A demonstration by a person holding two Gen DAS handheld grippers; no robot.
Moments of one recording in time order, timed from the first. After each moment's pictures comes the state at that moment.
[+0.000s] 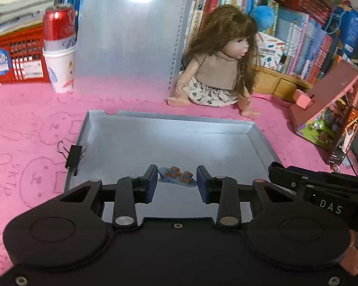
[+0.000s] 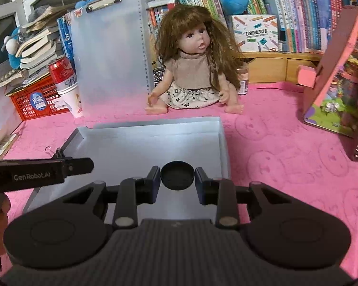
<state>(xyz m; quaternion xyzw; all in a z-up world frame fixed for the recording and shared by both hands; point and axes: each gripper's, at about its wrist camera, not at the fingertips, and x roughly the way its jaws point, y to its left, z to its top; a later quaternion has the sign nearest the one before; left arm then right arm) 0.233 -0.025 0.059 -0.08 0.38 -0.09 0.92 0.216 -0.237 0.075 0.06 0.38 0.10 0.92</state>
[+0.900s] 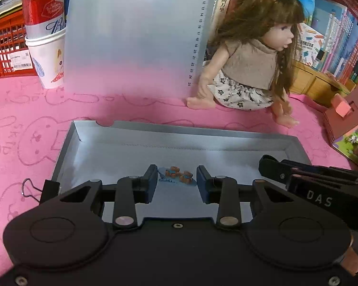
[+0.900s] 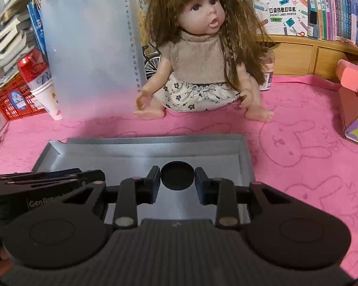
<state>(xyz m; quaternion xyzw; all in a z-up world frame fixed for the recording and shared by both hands) 0.322 -0.030 0.020 -0.08 0.41 -0.05 0.91 0.313 -0.217 0.034 0.06 0.42 0.10 0.90</state>
